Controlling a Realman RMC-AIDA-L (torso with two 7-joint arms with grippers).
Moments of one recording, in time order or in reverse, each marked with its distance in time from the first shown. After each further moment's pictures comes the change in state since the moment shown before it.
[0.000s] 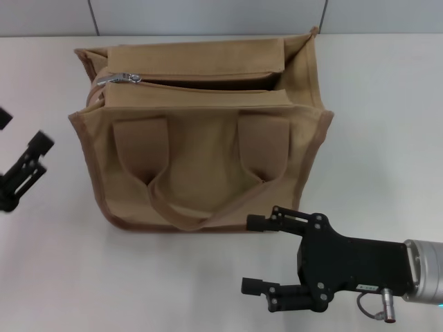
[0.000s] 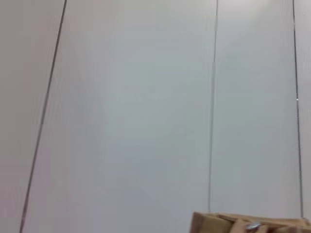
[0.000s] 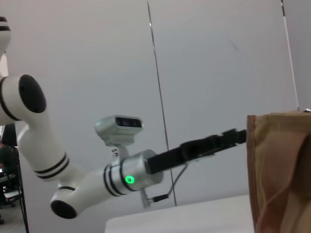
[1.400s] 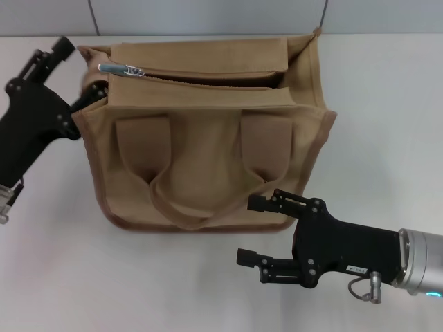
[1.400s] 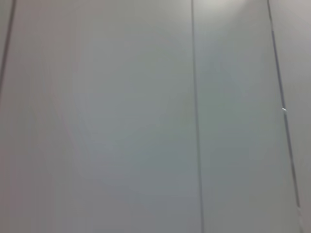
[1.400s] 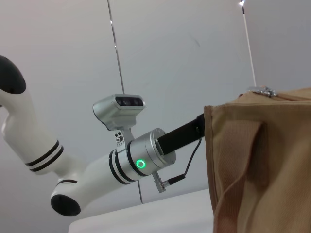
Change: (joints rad) left arm -0.211 -0.003 0.020 -0.136 -0.071 -0.130 0.135; right arm 0.014 0.000 0.000 0.054 0.078 0.084 -0.001
